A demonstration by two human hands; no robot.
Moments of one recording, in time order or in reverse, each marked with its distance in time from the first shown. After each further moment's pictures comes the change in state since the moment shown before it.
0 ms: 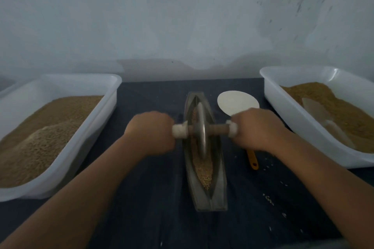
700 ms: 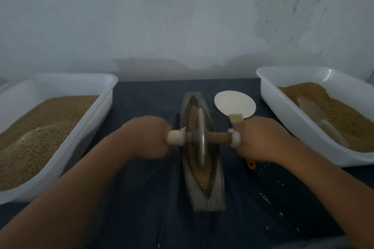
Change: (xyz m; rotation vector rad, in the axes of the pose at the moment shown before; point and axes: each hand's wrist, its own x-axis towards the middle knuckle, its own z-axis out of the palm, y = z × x) left_hand -0.002 -0.011 -0.004 -0.059 -0.146 0.114; right_hand -0.025 0.002 0.000 -0.031 -0.002 -0.021
